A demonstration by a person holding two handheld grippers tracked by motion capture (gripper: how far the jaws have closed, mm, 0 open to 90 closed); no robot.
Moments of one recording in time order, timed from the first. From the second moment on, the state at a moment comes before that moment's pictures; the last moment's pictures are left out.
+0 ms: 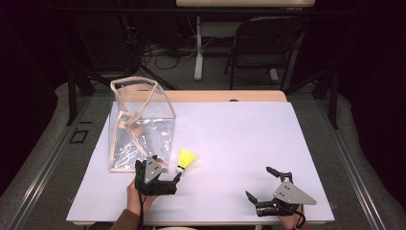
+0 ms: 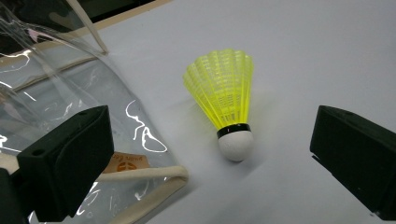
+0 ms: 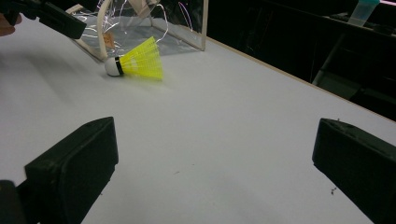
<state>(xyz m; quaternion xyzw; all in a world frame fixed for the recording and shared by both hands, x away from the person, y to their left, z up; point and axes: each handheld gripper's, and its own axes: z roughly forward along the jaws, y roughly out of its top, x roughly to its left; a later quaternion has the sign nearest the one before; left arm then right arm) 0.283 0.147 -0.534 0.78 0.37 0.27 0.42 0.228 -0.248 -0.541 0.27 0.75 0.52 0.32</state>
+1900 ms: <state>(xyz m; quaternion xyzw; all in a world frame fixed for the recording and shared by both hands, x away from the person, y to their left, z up) 0.315 0.104 -0.559 0.81 0.44 0.20 0.34 0.229 -0.246 -0.543 0.27 0.76 0.51 0.31</state>
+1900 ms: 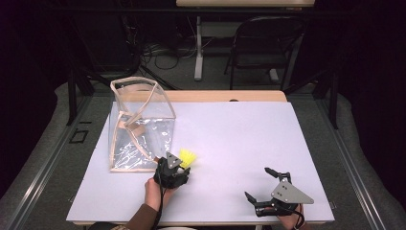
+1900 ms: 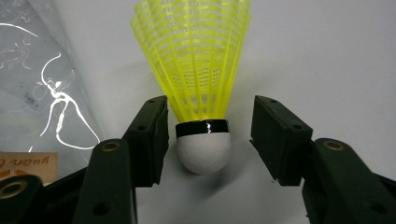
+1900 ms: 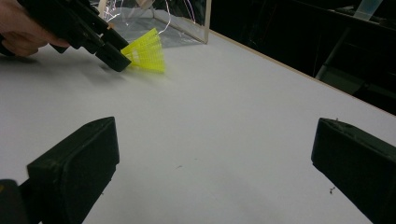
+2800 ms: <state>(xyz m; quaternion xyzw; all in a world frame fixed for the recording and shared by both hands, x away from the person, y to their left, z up) 0.313 0.113 -0.562 0.79 0.45 0.18 0.38 0.229 -0.246 -0.543 0.27 0.76 0.51 0.31</state>
